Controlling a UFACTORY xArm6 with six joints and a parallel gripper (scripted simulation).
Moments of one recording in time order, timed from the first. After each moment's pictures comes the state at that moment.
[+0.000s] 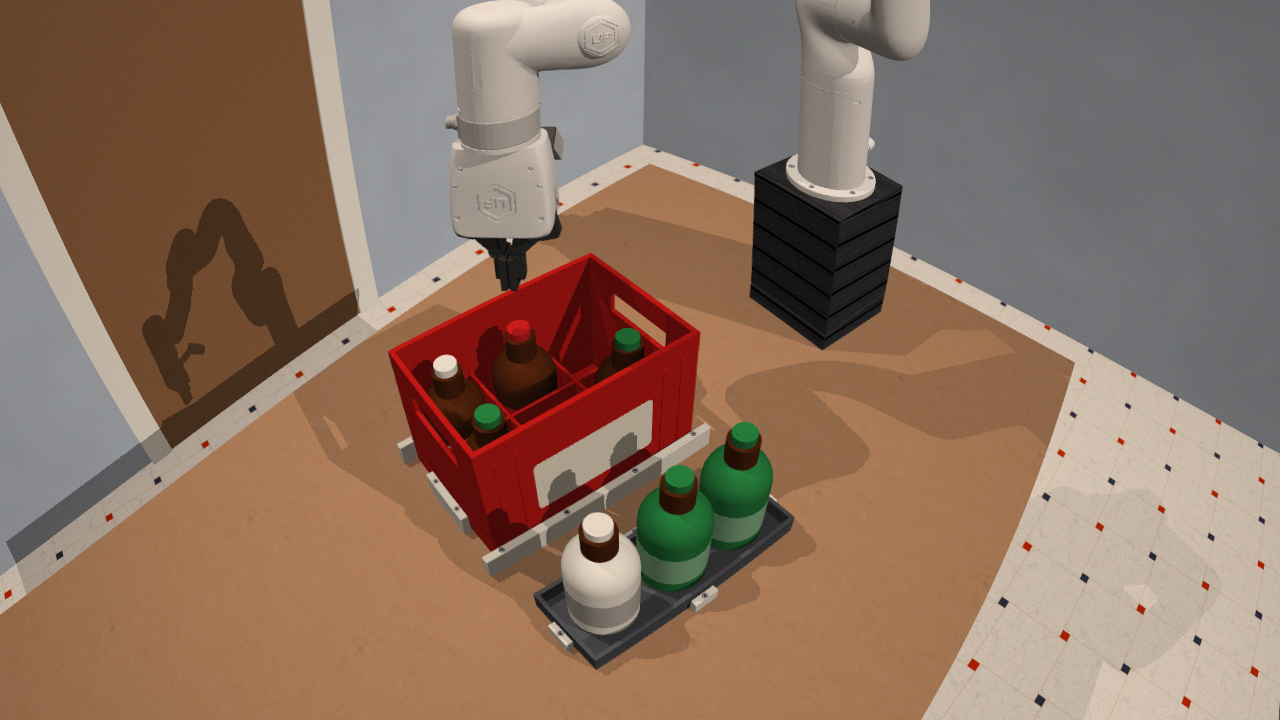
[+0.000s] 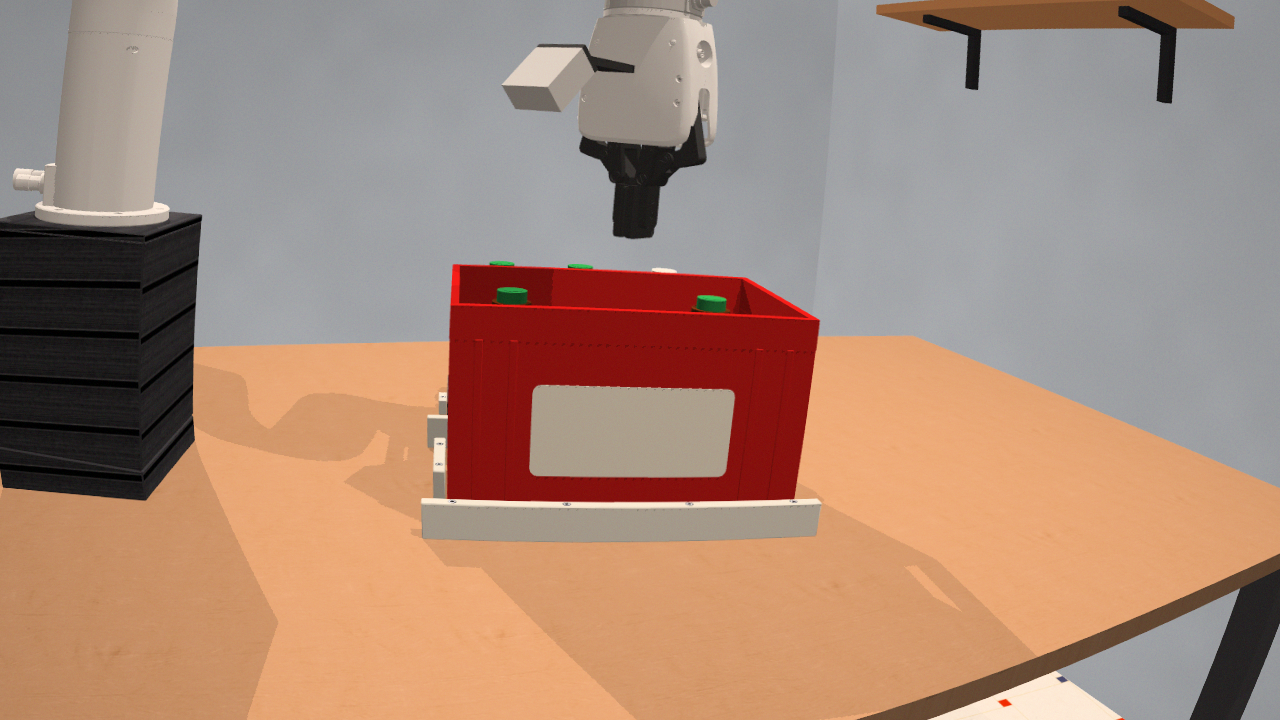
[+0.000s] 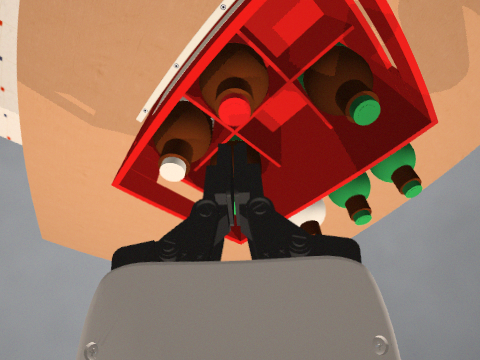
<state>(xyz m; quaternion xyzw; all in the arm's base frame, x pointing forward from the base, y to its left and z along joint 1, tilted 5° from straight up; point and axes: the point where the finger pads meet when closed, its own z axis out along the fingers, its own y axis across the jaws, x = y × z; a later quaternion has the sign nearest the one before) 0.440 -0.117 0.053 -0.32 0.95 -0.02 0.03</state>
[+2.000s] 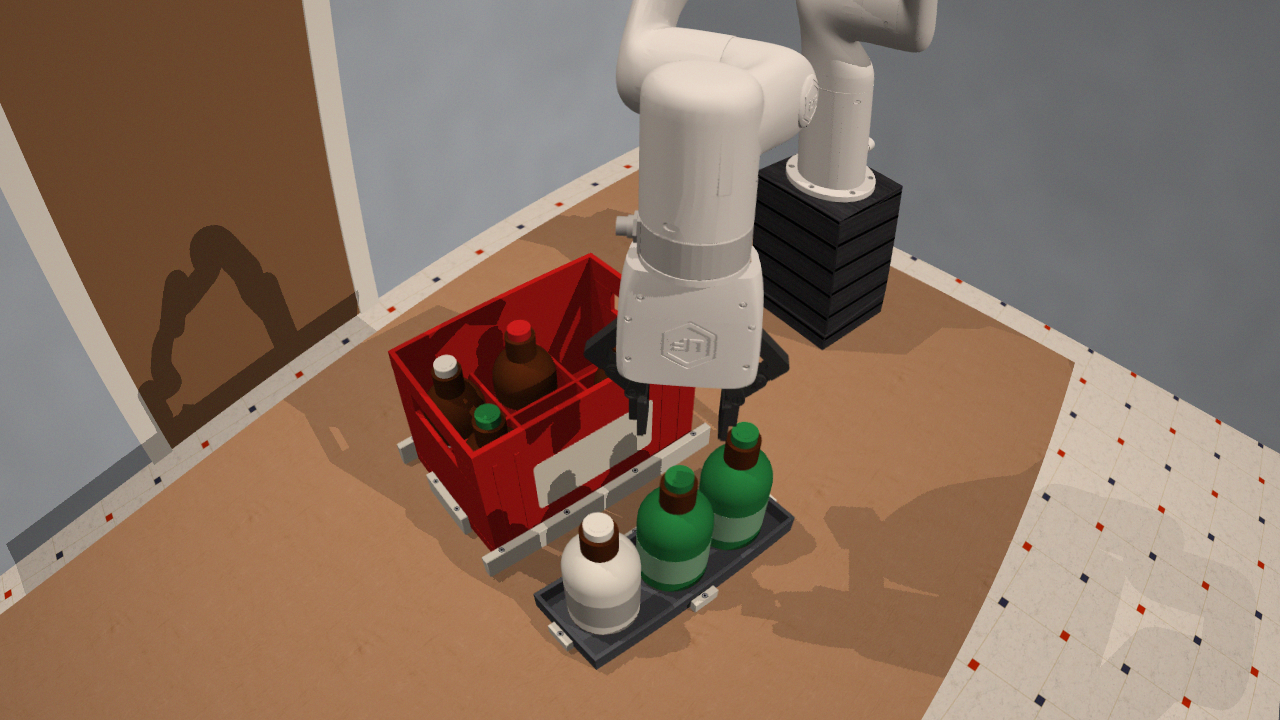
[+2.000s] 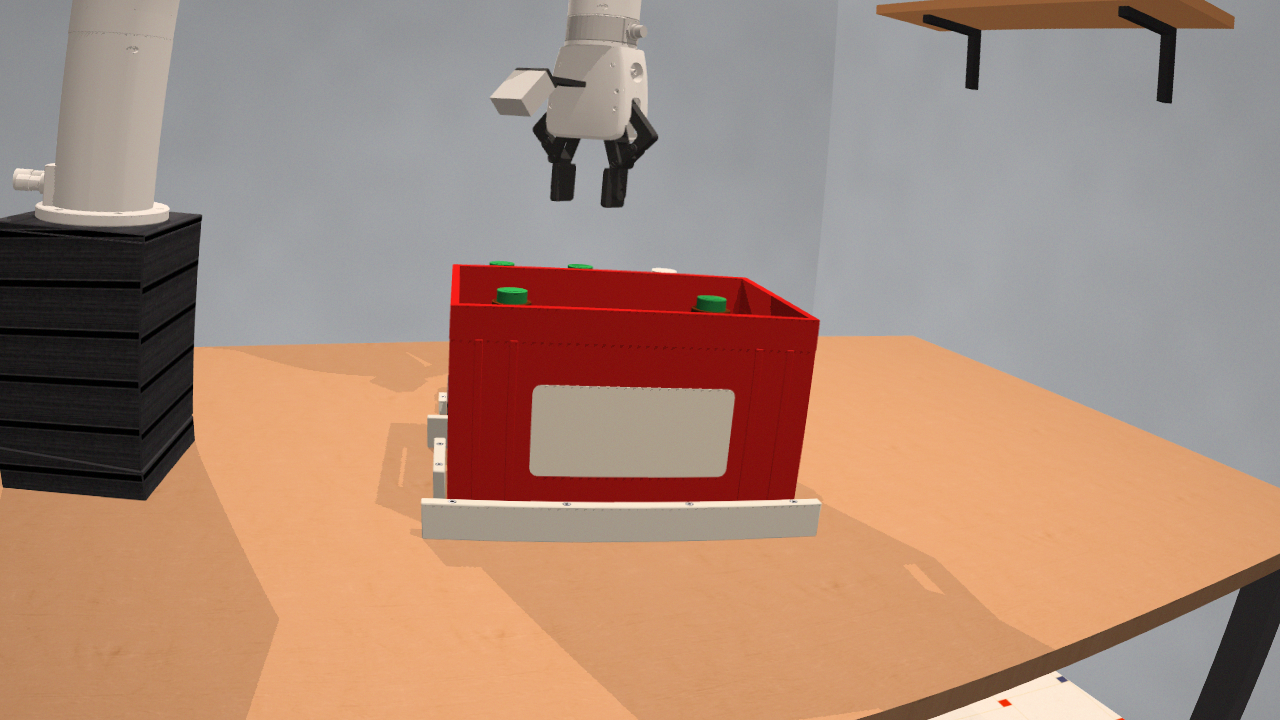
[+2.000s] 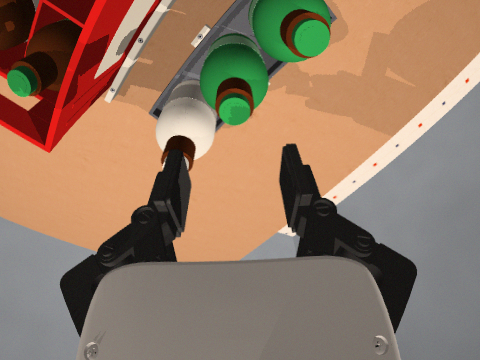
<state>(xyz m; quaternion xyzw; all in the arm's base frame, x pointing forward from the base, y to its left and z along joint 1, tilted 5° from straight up) 0.475 0.134 0.052 -0.32 0.95 -0.02 0.03</state>
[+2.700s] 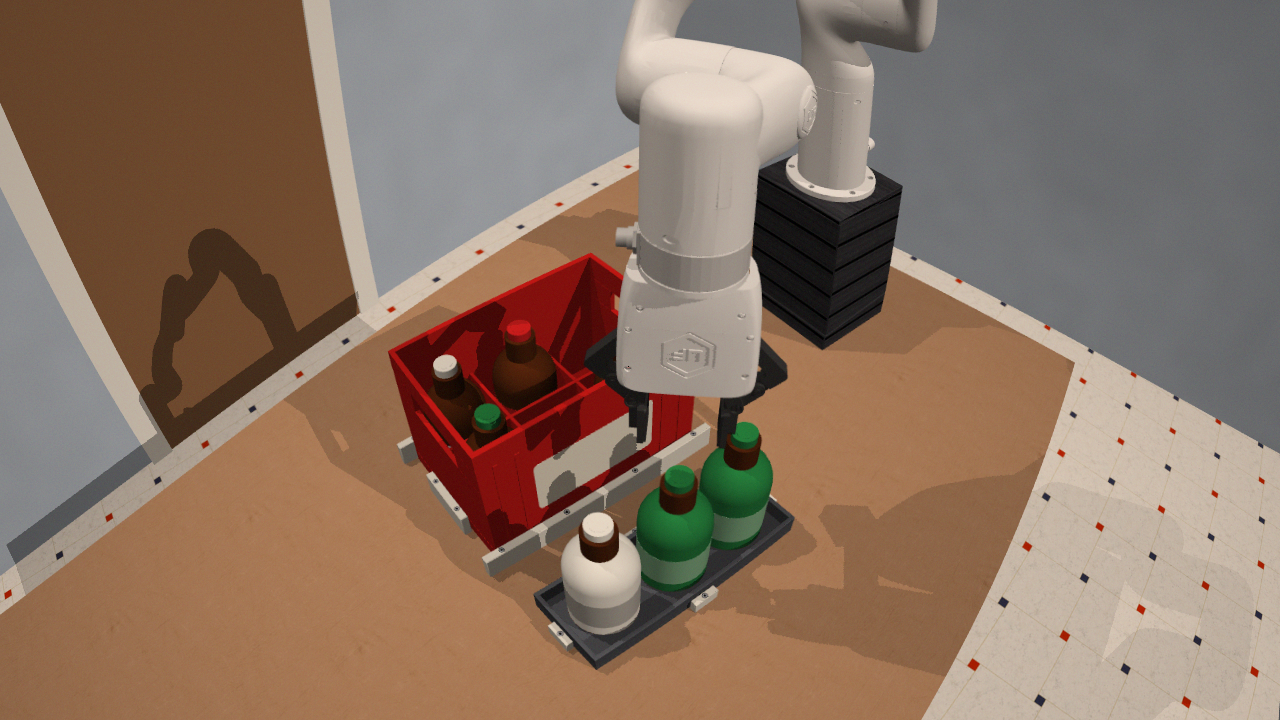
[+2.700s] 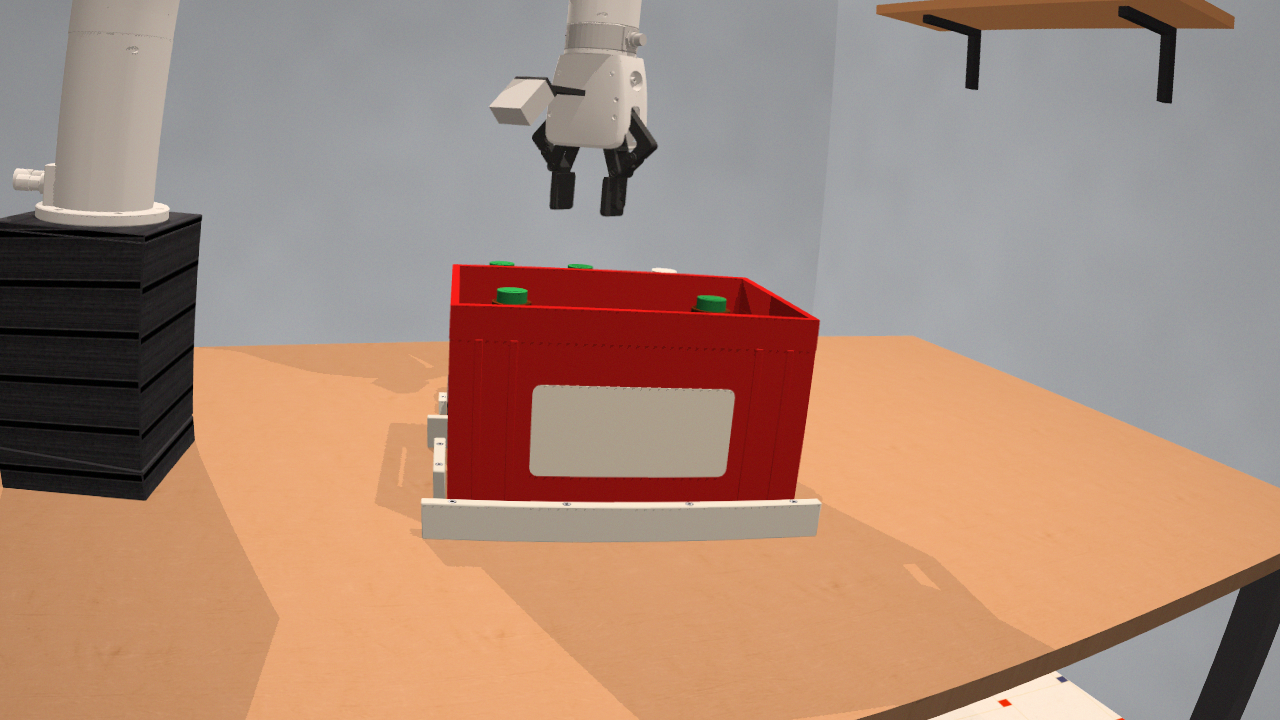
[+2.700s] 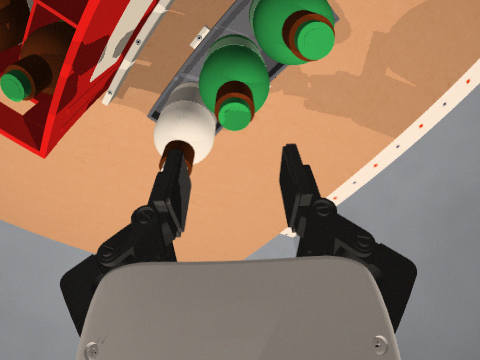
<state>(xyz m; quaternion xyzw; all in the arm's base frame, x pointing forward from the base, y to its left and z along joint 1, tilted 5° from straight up) 0.476 0.134 0.043 -0.32 0.95 -0.02 0.03</state>
